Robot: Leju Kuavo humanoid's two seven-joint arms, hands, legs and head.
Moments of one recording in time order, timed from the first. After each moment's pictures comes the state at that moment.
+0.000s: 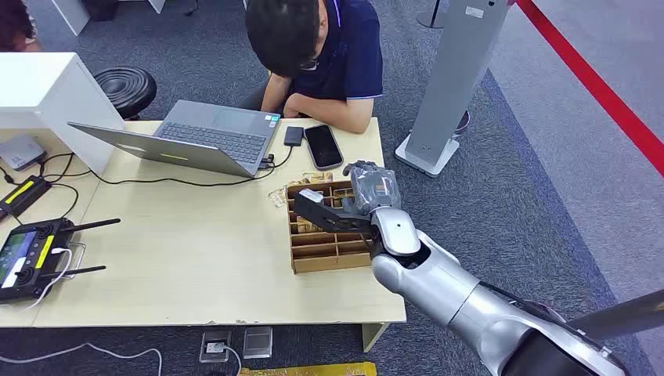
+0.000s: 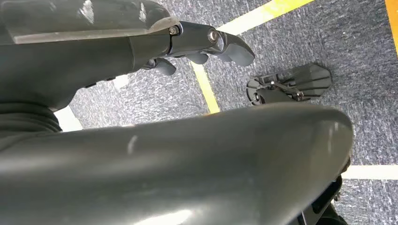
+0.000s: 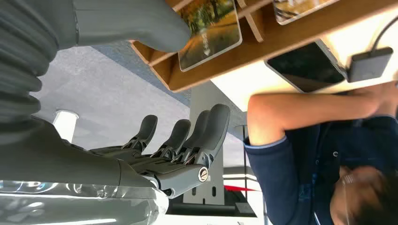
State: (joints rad) left arm -0.13 0.04 -1.31 -0.20 1.12 0.11 0.11; right arm -0.75 -0.07 0.99 -1.03 0.81 -0.12 0.61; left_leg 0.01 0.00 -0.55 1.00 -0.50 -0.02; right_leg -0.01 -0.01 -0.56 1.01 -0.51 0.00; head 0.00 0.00
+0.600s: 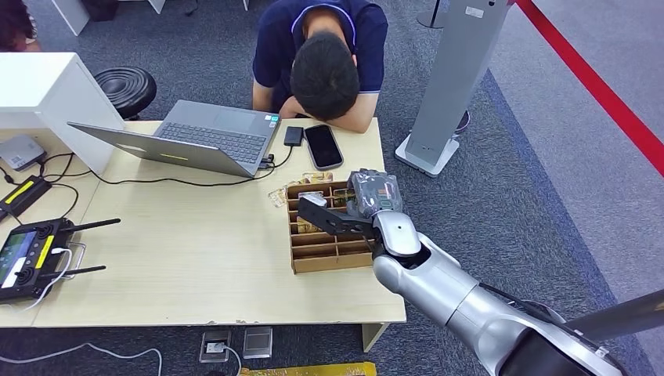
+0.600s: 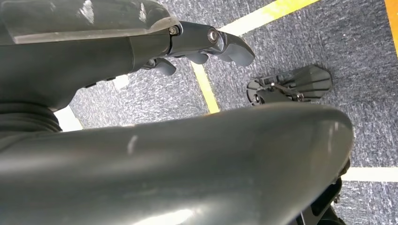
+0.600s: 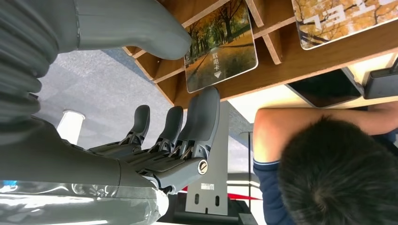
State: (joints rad) left arm -0.14 0.04 -1.31 -0.20 1.12 0.11 0.11; right arm -0.75 -0.06 0.99 -0.97 0.80 -0.12 0.59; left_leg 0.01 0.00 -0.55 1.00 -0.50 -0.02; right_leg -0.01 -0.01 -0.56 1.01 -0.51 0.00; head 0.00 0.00
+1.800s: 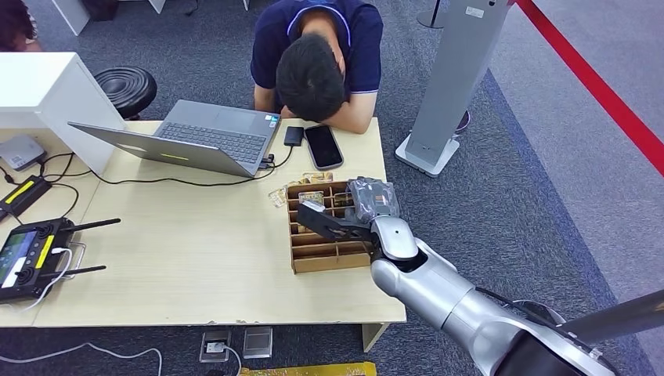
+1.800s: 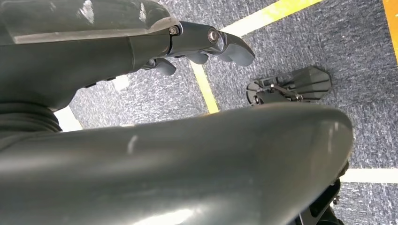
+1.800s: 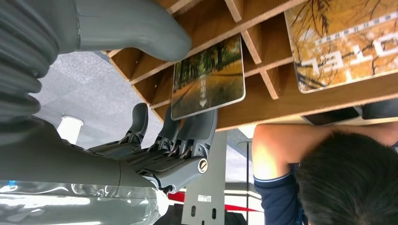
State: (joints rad) left arm -0.14 0.04 -1.31 -0.20 1.12 0.12 0.11; right arm -0.74 -0.04 1.00 -0.91 0.79 -0.13 0.55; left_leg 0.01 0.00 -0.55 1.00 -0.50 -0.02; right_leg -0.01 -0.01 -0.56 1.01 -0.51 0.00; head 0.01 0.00
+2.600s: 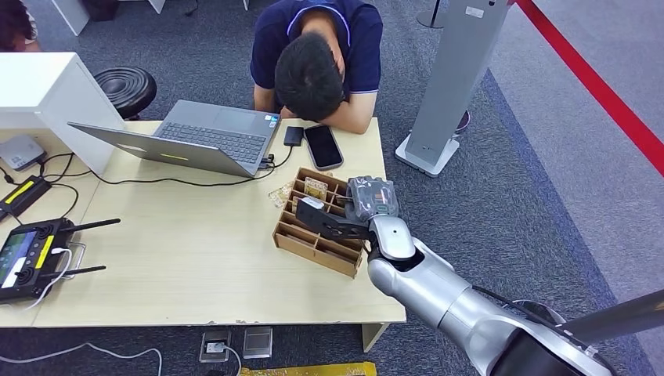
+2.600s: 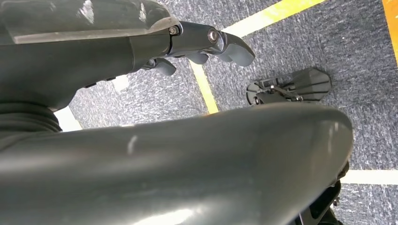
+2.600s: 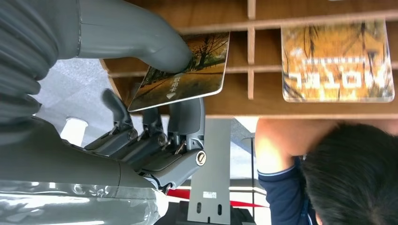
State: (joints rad) left arm -0.14 0.04 -1.32 -0.20 1.12 0.12 0.11; right arm -0.75 -0.02 1.00 -0.89 0.79 -0.17 0.57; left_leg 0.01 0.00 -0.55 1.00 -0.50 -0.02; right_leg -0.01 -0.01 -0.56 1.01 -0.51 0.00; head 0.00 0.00
